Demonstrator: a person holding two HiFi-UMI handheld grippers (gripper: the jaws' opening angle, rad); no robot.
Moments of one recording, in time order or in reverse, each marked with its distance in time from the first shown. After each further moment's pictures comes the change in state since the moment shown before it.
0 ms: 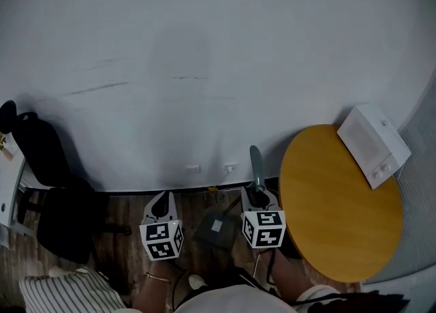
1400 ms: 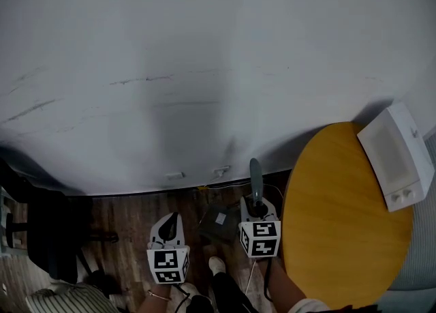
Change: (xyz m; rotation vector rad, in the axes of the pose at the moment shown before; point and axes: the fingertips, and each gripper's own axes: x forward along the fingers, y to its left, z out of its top) left arm 0.171 -0.068 -0.088 0.071 0.188 -0.106; right arm 0.172 -0.118 -0.091 0.021 0.211 -0.039
